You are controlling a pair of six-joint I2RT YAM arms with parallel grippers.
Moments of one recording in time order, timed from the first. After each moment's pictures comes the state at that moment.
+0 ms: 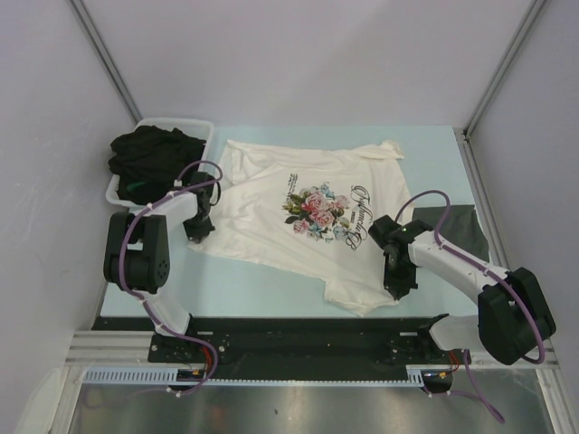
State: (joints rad) left arm -0.10 1.75 1.06 -0.66 -0.38 -0.48; right arm 0.53 1.30 0.79 -1.09 0.16 0.70
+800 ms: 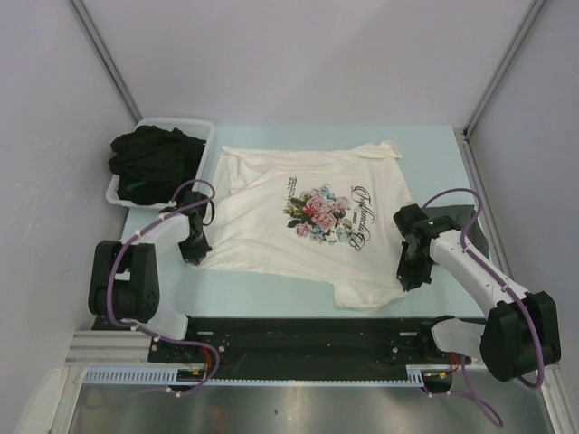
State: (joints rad) left arm -0.09 1.54 0.84 -0.66 -0.30 -0.50; right arm 0.32 1.21 0.82 -1.13 0.12 0.65
